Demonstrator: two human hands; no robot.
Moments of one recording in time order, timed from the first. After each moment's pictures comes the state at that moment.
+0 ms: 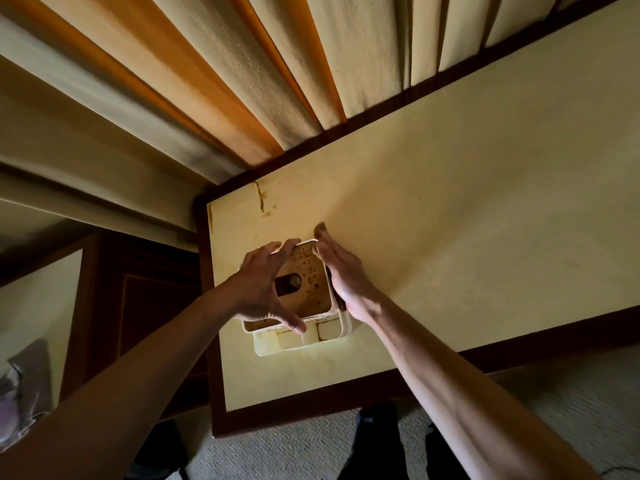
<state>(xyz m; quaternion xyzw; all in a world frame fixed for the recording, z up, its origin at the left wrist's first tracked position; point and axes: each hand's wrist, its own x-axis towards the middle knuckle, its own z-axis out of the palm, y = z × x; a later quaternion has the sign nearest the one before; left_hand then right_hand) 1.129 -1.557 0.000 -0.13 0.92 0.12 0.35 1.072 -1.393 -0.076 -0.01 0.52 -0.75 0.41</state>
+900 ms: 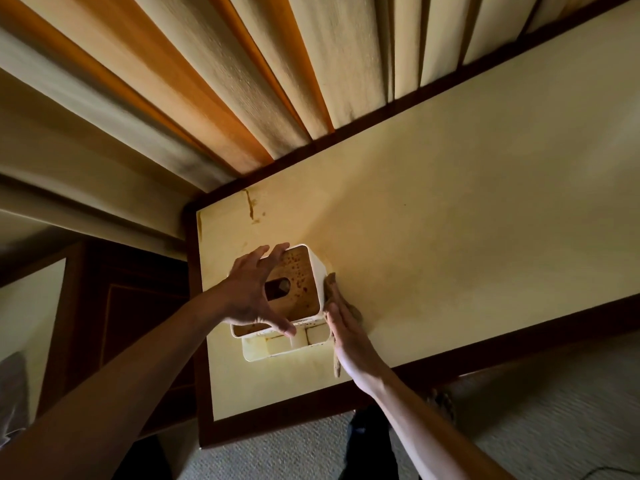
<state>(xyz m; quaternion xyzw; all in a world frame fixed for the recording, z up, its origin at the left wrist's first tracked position) 1.128 -1.559 -0.005 -0.12 0.93 0.11 0.34 1.153 -1.346 -0.088 -0.06 0.62 -0.70 0.35</state>
